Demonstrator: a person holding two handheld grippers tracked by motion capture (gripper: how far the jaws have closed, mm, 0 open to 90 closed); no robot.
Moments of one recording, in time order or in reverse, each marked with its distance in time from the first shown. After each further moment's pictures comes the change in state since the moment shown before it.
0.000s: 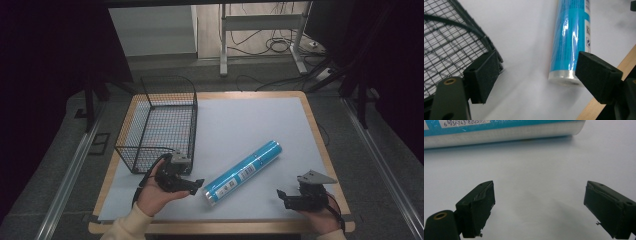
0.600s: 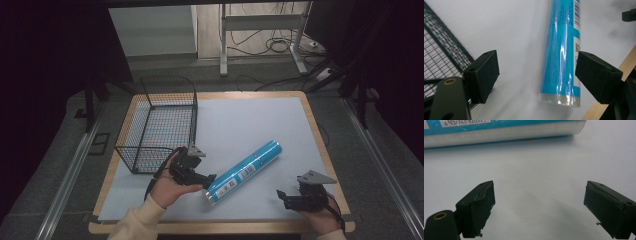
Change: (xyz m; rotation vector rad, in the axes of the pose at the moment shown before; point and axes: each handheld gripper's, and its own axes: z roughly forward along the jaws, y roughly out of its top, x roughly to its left) left arm -0.014 0.030 0.017 0.020 -0.017 0.033; right arm 0.000 0.000 0.000 0.002 0.001 -0.001
